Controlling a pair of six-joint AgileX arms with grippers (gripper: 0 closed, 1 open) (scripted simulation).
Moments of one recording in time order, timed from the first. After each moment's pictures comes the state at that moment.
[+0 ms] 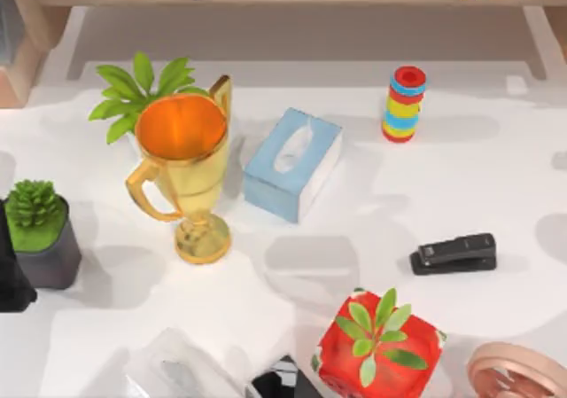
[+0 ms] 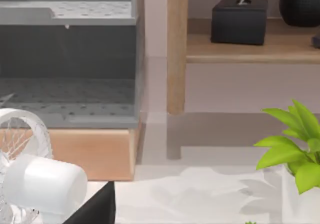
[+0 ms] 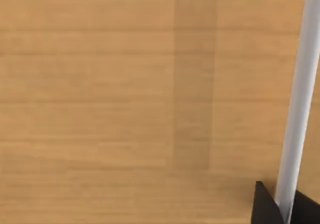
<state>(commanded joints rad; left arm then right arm) 0.00 0.00 0.00 0.00 0.00 0.00 -0.48 2.29 1.07 1.22 -0.43 -1.55</state>
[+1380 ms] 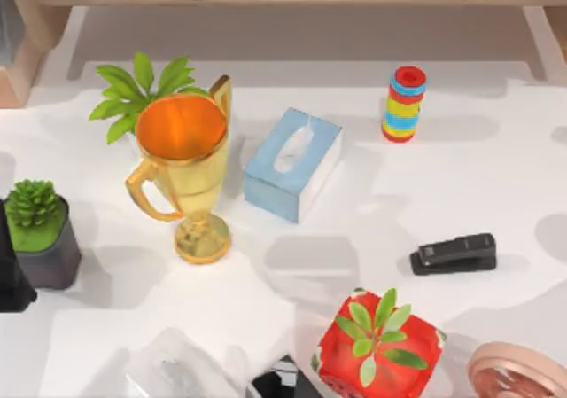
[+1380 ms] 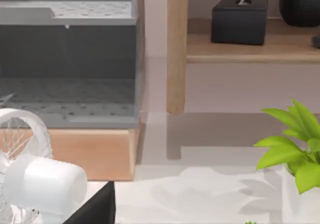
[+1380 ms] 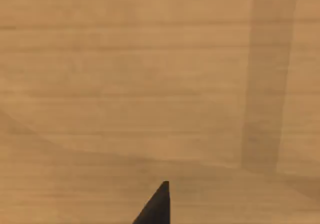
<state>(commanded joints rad) 0.00 0.00 0.00 0.00 0.00 0.00 -0.43 2.38 1.28 1.10 -0.38 -1.55</state>
